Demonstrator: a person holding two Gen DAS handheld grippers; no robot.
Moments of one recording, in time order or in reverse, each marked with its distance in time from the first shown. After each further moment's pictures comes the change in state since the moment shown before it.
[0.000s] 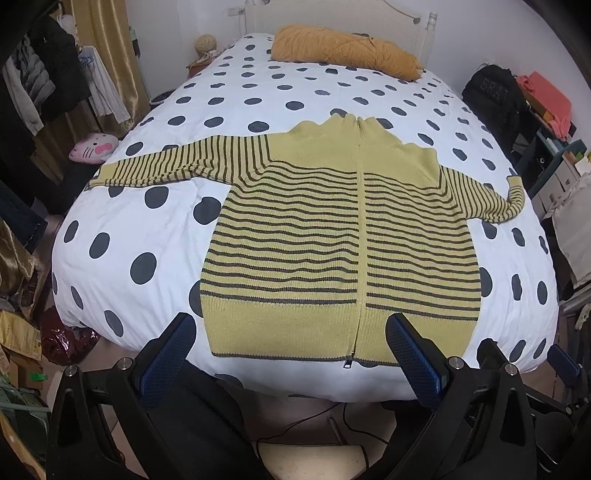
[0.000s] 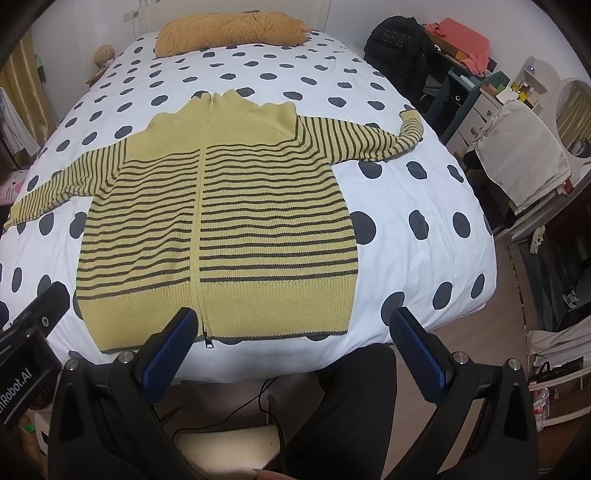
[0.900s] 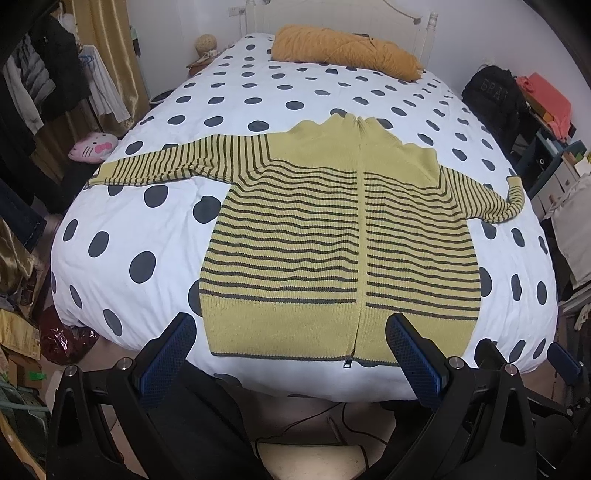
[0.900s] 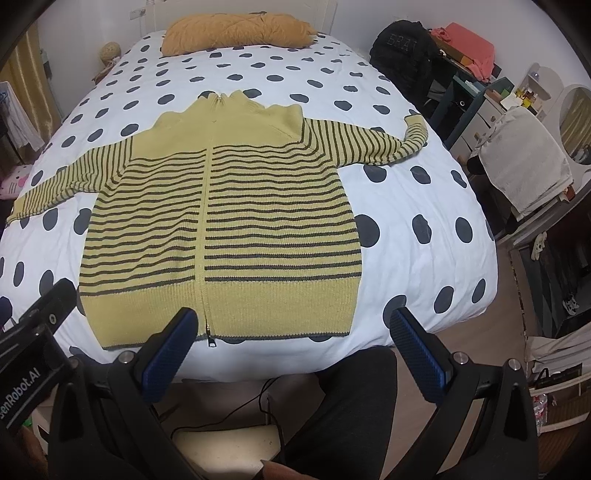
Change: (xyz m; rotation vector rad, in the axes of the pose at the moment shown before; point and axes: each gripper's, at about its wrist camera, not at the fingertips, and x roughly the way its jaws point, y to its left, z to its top) left arm 0.002 0.004 -0.002 0.000 0.001 -0.007; right arm -0.005 0.007 0.001 -0.021 -0.006 0.003
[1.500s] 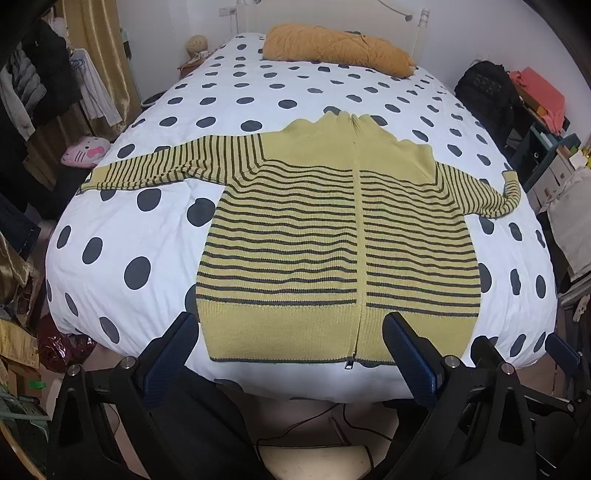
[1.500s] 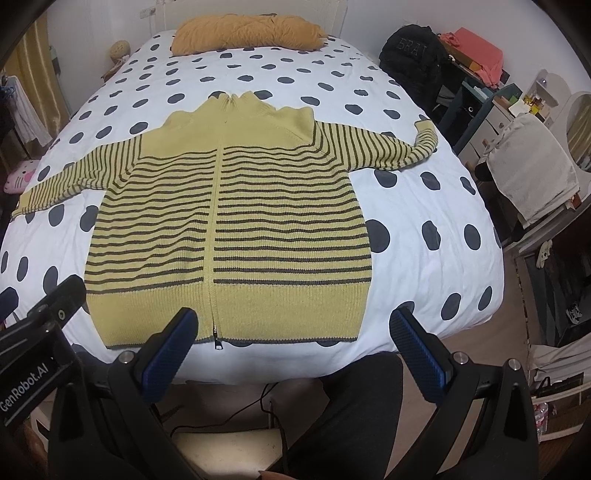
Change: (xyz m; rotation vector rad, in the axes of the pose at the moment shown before) left arm 0.008 0.002 0.004 0.026 0.003 -0.016; right arm 0.004 0.007 0.001 -0.023 -0.010 0.026
